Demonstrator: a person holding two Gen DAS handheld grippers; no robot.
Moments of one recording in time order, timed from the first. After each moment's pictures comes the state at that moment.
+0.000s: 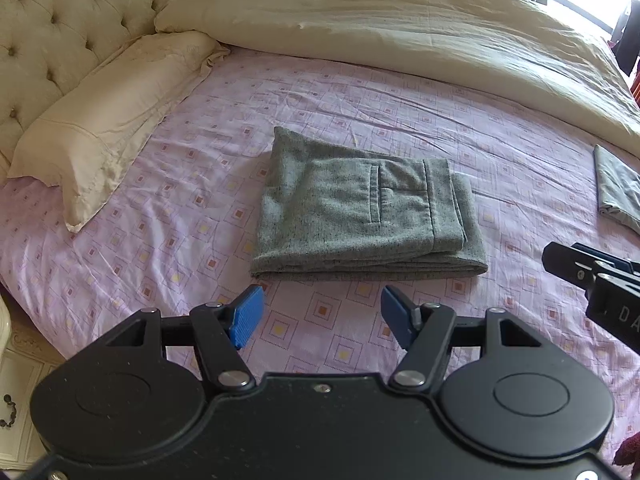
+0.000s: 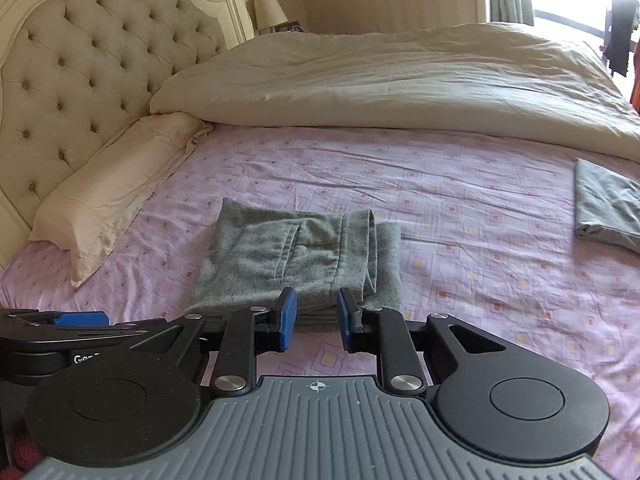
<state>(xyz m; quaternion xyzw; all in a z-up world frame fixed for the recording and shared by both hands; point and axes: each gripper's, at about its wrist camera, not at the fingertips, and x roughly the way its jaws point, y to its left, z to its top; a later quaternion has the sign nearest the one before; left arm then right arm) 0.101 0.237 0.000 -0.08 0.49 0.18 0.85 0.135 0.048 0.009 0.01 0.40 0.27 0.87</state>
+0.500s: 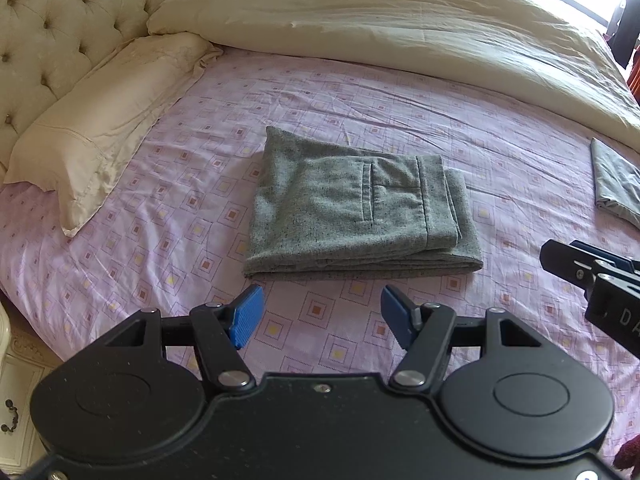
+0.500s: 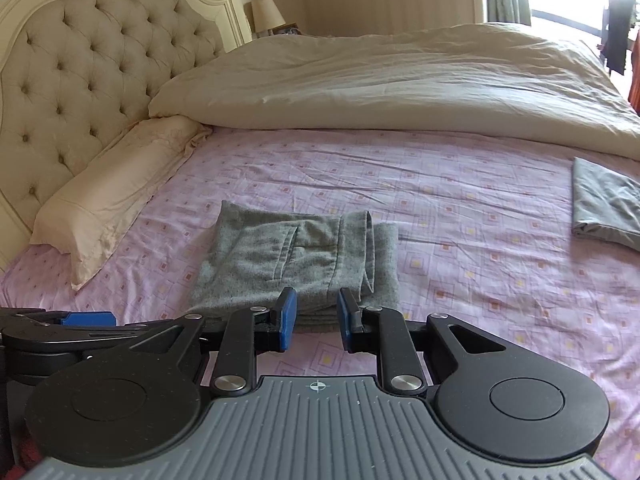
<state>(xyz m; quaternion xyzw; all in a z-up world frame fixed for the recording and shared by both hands) 0.104 0.230 -0.001 -0.08 0.49 0.18 0.85 0.134 0.046 0.009 0.02 0.40 0.27 0.88</state>
